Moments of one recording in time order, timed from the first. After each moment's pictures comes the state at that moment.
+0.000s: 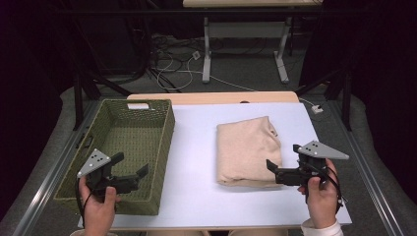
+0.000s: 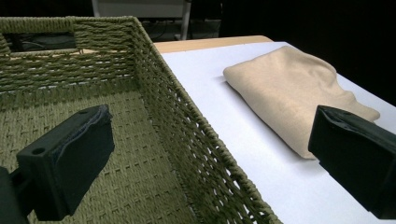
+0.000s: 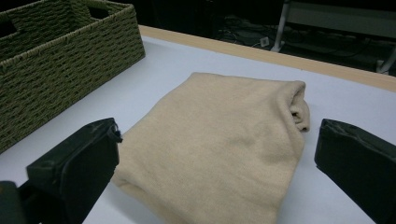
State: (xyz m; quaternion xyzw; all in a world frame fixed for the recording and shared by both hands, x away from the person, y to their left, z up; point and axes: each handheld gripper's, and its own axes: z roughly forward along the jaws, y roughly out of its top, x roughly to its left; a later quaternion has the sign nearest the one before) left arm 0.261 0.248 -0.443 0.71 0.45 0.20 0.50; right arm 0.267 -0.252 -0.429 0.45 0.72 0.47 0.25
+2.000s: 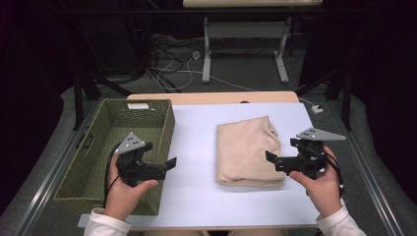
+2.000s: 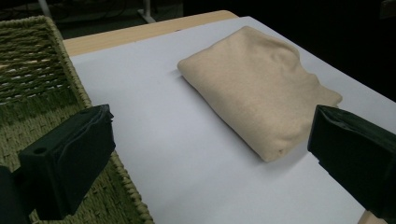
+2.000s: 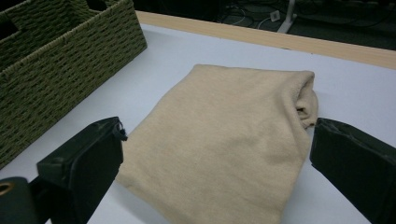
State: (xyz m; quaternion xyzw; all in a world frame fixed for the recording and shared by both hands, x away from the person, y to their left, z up) left arm 0.296 0.185 -0.420 0.77 0.40 0.14 0.48; right arm 0.294 -0.252 -0.413 0.48 0.73 0.44 0.20
